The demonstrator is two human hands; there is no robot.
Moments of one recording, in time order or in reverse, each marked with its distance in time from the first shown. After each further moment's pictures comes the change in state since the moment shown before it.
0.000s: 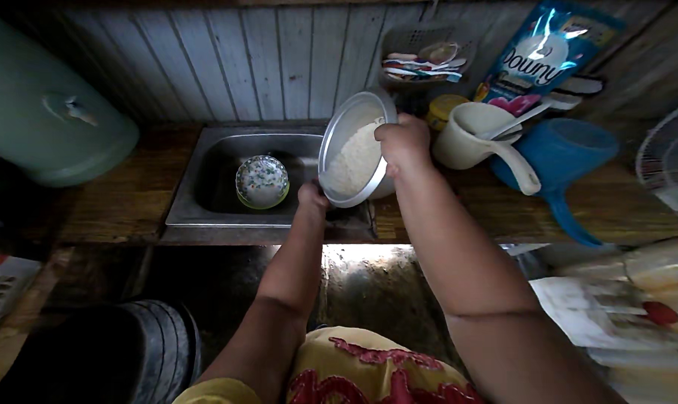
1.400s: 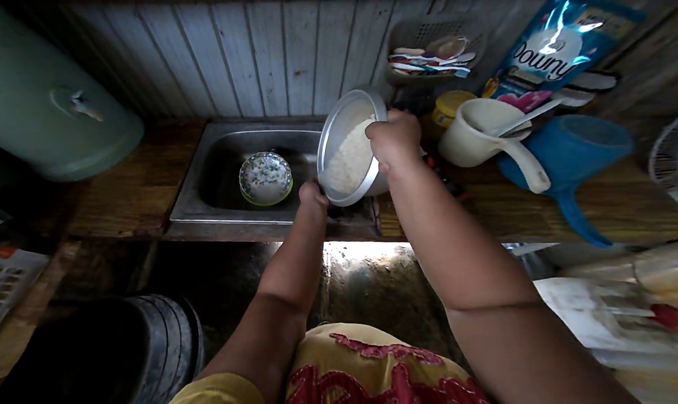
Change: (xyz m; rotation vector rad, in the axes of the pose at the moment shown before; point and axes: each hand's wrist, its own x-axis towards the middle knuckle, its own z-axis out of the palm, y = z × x) left_hand -0.002 0.002 -0.006 0.049 0.050 0.044; right_hand -0.004 -0.007 0.017 -0.136 -0.044 -0.058
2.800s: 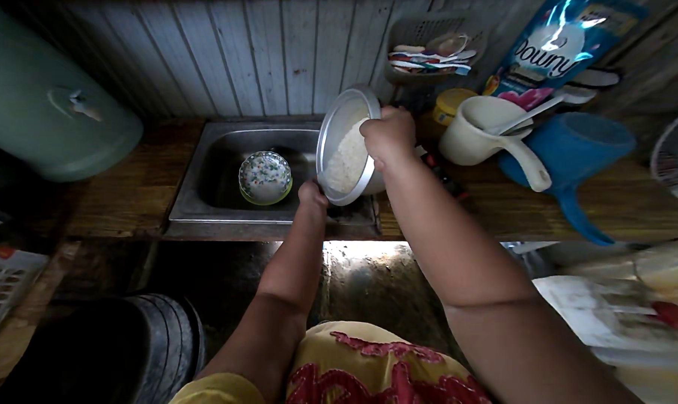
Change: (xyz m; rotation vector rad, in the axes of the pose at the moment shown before) left_hand -0.002 0.000 -0.001 0.004 0.020 -0.020; right_hand 0.000 -0.006 0.004 -0.044 -0.023 -0.021
